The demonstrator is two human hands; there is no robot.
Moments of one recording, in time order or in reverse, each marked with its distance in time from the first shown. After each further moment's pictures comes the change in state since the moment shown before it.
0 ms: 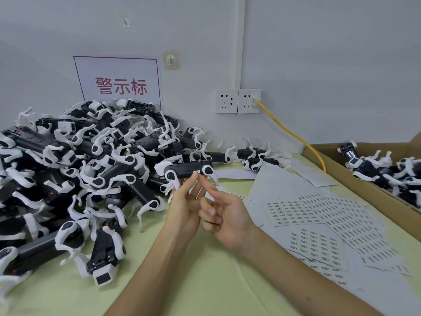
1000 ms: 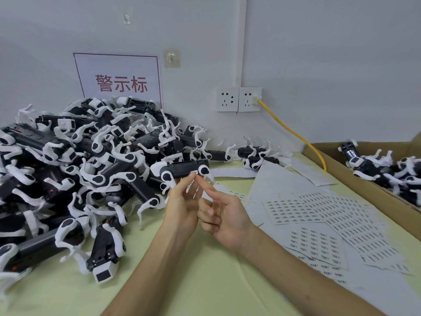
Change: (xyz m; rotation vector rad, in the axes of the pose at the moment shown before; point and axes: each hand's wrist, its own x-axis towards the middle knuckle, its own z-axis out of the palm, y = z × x) left_hand 0.009 -0.001 -0.007 -0.047 0.111 0.007; right_hand -0.003 0.001 0.002 -0.012 0.004 0.047
